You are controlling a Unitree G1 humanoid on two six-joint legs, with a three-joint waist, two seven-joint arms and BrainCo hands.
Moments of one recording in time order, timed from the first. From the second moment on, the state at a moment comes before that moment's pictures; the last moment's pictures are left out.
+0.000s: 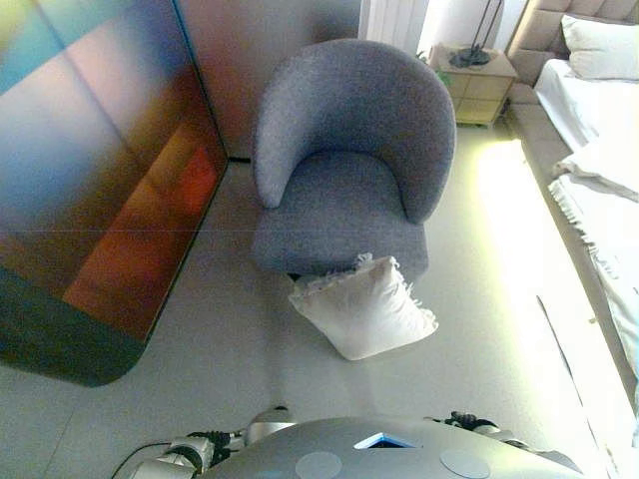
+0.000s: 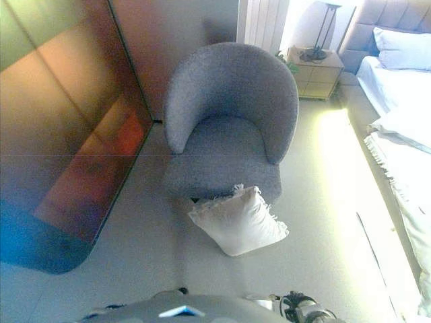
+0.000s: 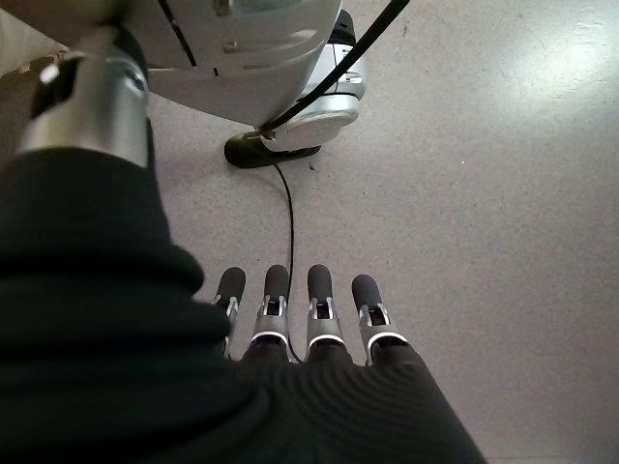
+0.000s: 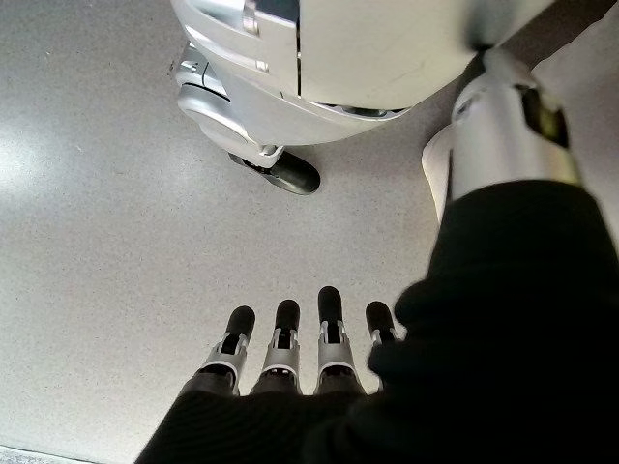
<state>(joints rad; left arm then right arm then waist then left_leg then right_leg) 0.03 0.25 -0.18 1.31 -0.13 0.28 0.05 0.02 -0.25 0.22 1.31 0.05 0.14 -0.03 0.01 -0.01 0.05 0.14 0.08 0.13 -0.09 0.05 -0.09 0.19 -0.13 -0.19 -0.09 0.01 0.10</state>
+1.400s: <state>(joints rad) 0.03 0.25 -0.18 1.32 -0.13 0.27 0.06 0.02 -0.25 0.21 1.31 0.05 0.14 -0.03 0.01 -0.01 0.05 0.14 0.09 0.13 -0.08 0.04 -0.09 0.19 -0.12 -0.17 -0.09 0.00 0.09</state>
